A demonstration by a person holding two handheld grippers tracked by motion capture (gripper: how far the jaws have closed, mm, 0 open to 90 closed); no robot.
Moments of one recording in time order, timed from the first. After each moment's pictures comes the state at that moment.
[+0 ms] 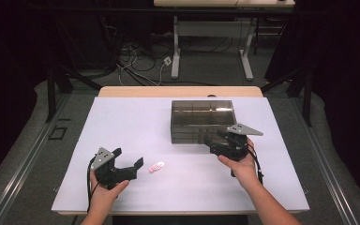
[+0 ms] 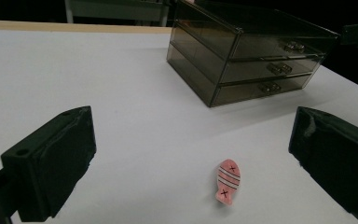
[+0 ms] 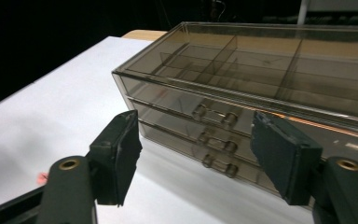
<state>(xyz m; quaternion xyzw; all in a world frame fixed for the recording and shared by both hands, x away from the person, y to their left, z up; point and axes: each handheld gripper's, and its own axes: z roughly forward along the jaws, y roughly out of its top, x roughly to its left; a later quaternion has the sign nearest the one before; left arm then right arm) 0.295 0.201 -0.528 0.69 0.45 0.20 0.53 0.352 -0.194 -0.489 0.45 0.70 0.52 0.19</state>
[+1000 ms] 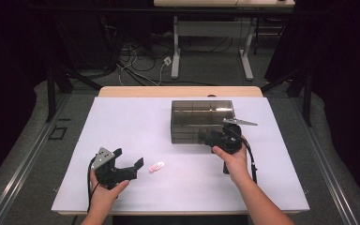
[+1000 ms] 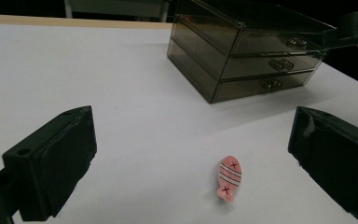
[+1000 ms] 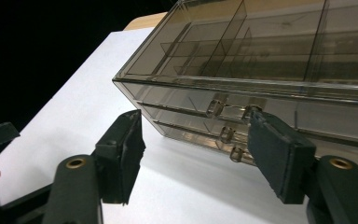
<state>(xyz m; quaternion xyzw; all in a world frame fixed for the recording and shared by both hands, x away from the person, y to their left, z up) 0.297 0.201 -0.530 0.69 0.46 0.19 0.53 0.375 -0.181 -0.488 0.53 0.67 0.51 0.09</state>
